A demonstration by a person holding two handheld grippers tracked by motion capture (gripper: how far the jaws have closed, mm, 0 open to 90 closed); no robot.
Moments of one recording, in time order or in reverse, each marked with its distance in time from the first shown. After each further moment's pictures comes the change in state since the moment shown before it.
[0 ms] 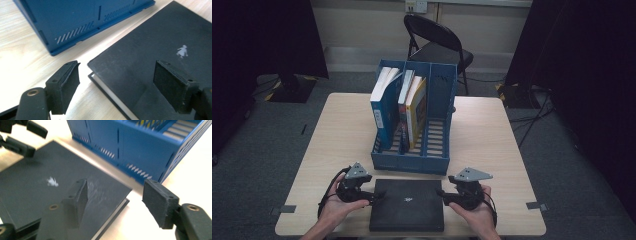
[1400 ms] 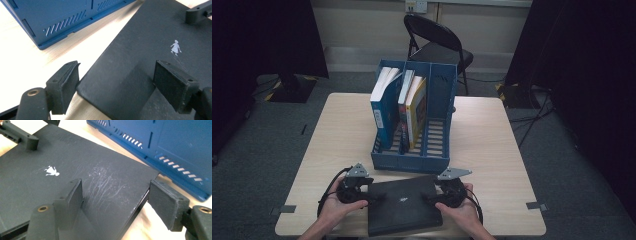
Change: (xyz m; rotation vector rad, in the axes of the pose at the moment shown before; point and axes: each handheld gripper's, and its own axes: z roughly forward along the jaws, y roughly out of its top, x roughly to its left) left arm 0.009 -0.004 0.006 0.059 -0.080 0.004; right arm 0.007 -0.002 0.053 0.072 0.136 -0.024
